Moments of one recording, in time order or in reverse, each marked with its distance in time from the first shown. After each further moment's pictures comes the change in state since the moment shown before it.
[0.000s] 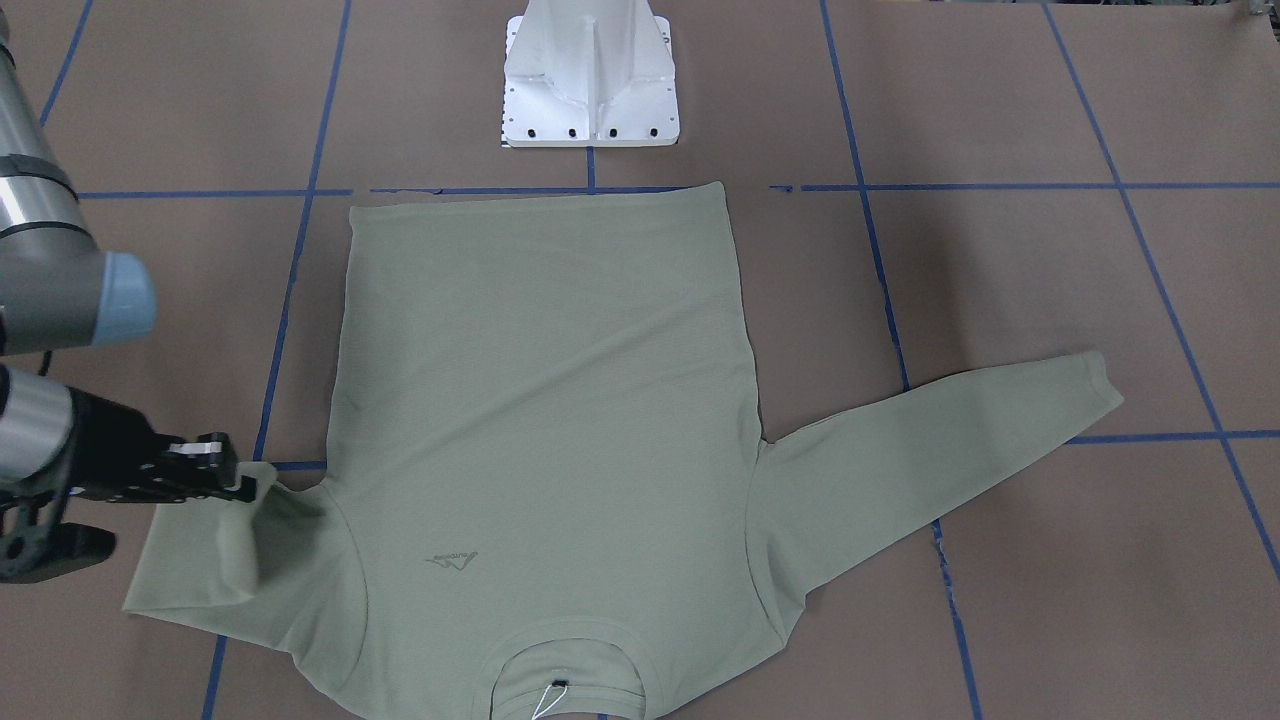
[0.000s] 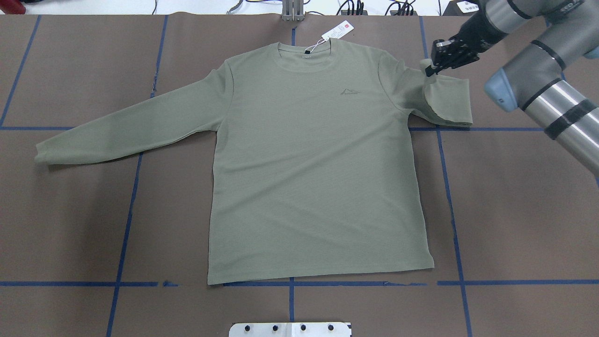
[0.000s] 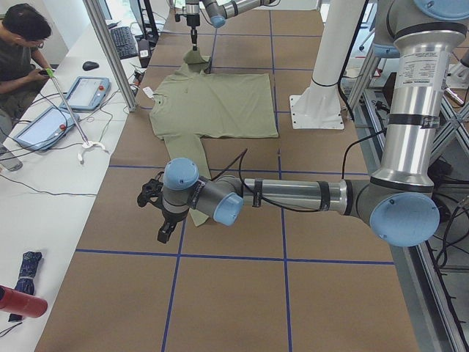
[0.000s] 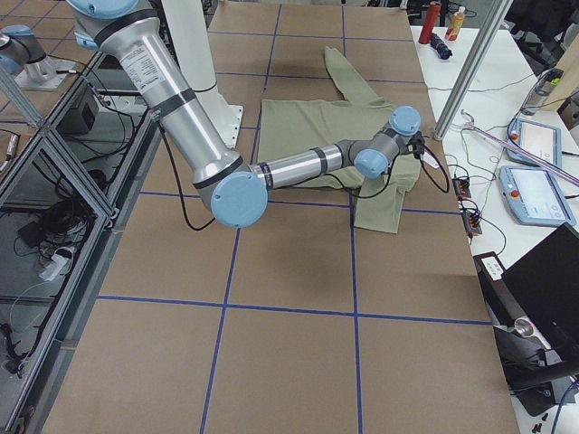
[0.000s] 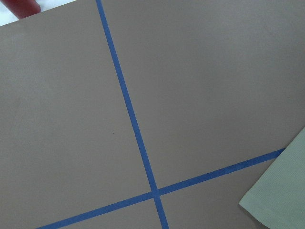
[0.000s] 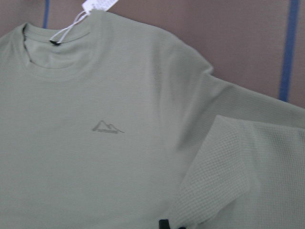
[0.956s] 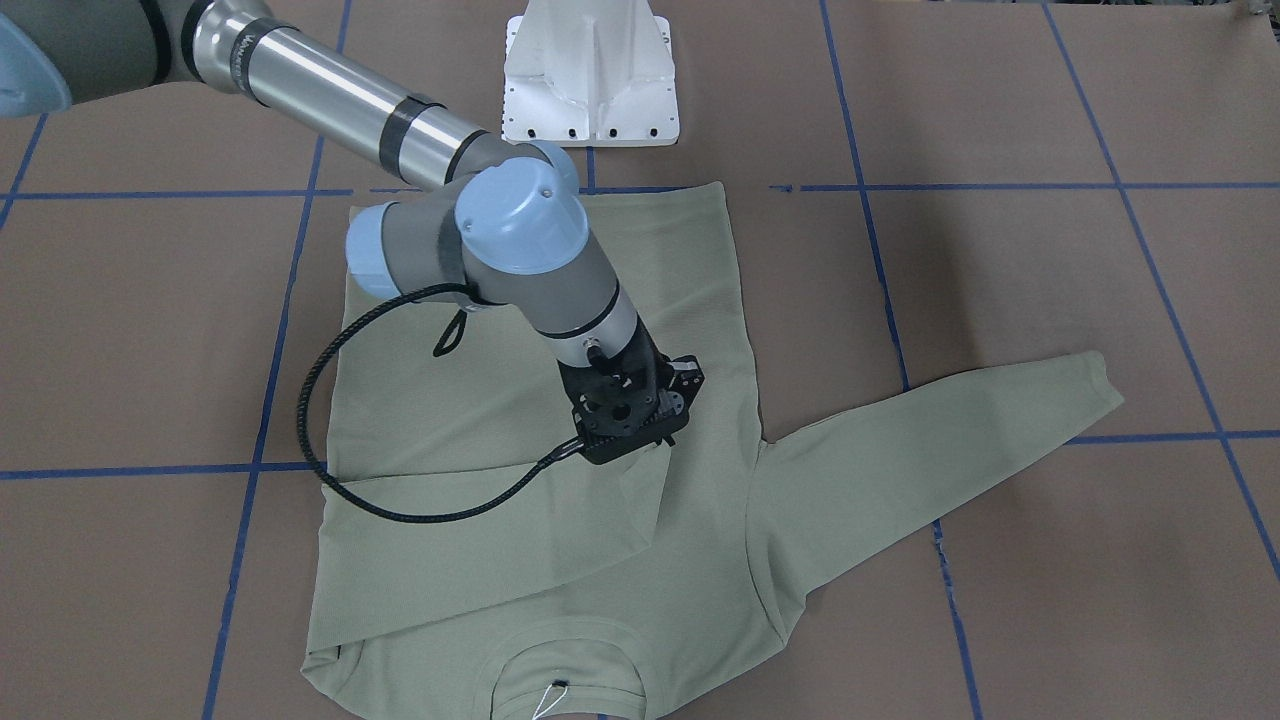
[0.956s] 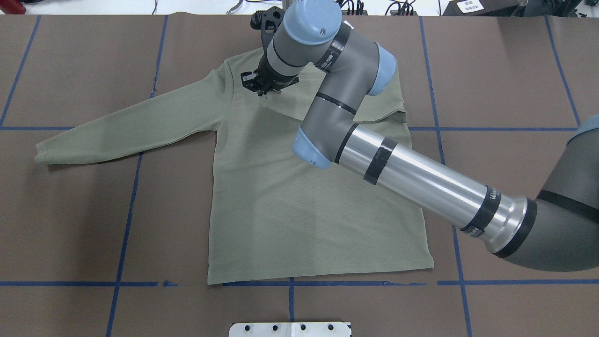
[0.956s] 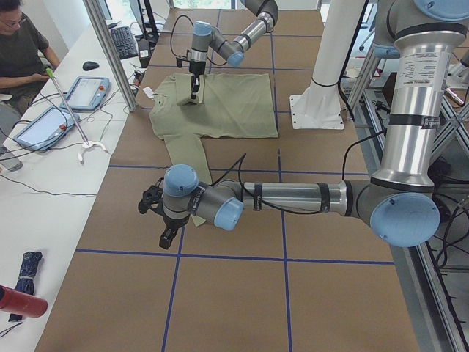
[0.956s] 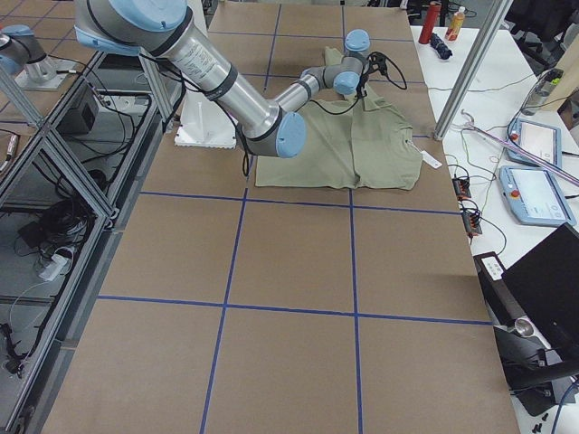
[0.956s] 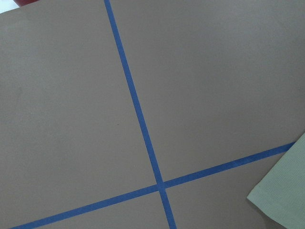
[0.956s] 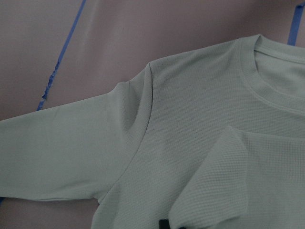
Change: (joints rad) left arm 0.000 0.000 0.030 -0.002 0.000 0.003; right arm -0.409 0.411 -0.174 -0.005 -0.555 0.165
